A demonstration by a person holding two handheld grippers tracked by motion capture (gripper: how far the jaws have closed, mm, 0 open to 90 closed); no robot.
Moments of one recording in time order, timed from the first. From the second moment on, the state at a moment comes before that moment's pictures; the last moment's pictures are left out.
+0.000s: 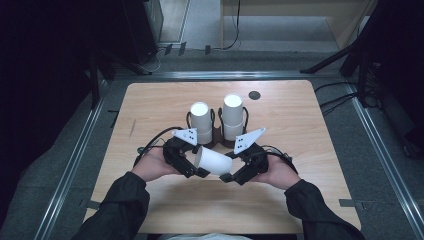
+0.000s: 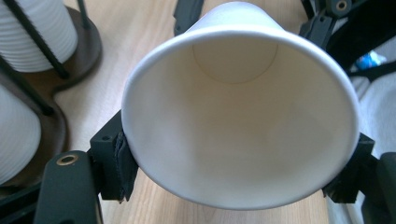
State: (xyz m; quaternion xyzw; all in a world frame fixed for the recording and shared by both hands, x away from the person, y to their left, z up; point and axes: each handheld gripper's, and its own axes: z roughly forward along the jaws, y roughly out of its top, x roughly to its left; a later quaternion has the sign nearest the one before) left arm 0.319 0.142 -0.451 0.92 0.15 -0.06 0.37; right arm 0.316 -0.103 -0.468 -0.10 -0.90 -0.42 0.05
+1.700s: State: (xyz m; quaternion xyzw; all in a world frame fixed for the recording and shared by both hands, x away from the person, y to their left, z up) left arm 0.318 0.123 -0.455 0.92 0.14 -0.05 0.37; right arm 0.312 -0.108 -0.469 -0.10 -0.90 -0.42 0.04
